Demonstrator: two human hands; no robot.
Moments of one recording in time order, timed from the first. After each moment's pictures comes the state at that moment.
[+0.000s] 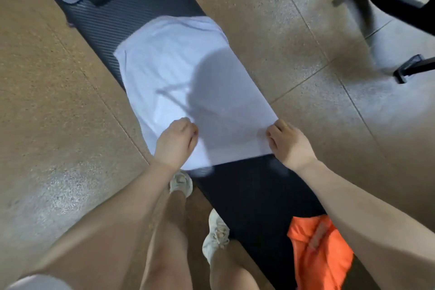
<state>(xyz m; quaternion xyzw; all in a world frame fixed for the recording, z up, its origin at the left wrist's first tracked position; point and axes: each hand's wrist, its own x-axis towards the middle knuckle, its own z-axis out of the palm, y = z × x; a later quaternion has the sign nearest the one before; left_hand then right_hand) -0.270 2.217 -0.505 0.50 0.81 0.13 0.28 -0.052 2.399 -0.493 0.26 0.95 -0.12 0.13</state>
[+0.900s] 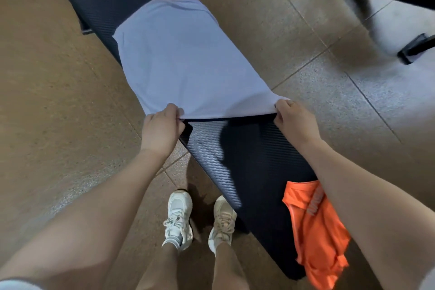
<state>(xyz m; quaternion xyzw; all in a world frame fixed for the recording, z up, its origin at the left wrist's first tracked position) -0.213 2.181 -0.464 0.40 0.89 0.10 0.18 0.009 2.374 -0.481 0.37 0.91 -0.16 0.05</state>
